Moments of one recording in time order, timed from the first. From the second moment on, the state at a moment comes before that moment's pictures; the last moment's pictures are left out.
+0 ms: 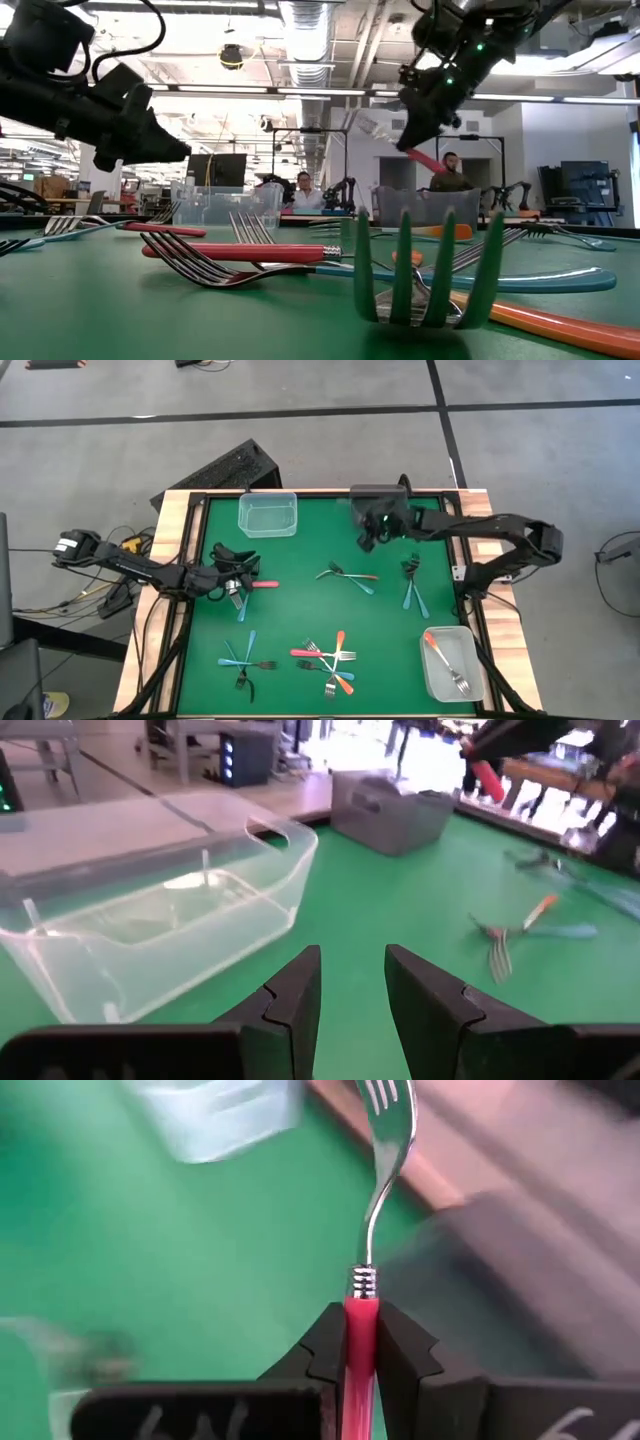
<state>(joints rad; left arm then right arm) -0.14 0.82 0.02 0.48 -0.81 -0.44 -0.39 1.36 0.89 -0.23 0.27 0.06</state>
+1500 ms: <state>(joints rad) -0.13 0.82 0.02 0.55 -0.65 -0.29 -0.33 1.35 0.89 -0.25 0.18 0.09</state>
